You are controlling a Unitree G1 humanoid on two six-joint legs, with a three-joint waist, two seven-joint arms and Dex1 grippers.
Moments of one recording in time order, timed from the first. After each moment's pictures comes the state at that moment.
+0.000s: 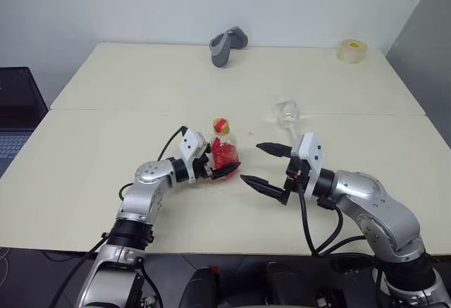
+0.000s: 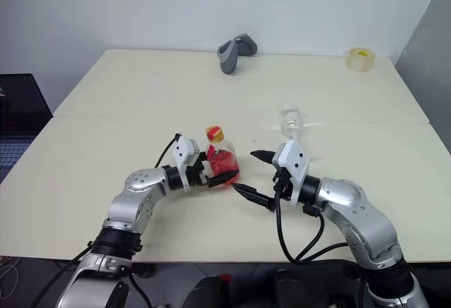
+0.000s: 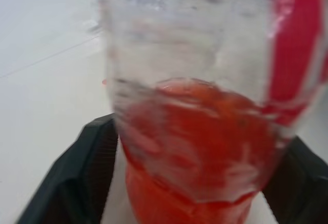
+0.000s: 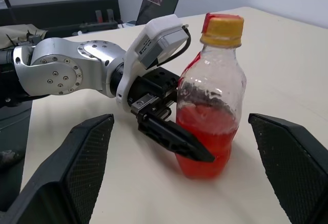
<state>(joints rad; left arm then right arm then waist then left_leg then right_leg) -0.45 0.39 -0.07 0.26 -0.27 0.16 -0.95 -0.27 -0.46 0.16 -0.55 0.46 0.60 0.68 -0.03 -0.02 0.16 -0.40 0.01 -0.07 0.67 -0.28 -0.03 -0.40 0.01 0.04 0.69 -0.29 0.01</state>
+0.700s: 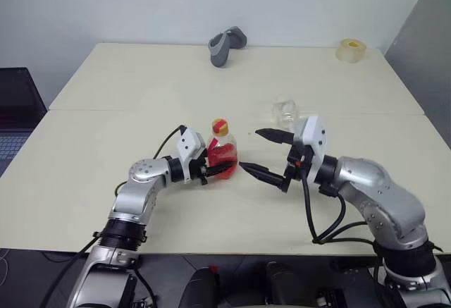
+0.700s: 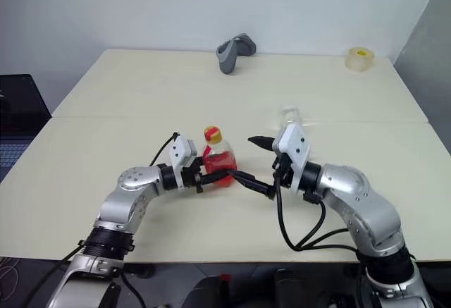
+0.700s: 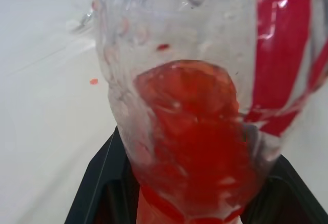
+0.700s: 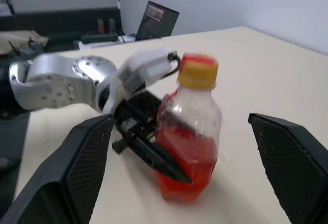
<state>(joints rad) -0.44 0.48 -0.11 0.19 -0.26 0.17 -1.05 -0.44 -0.45 0.09 -0.57 0.58 0.72 0.64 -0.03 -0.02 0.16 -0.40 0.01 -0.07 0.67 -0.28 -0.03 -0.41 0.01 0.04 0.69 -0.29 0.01</state>
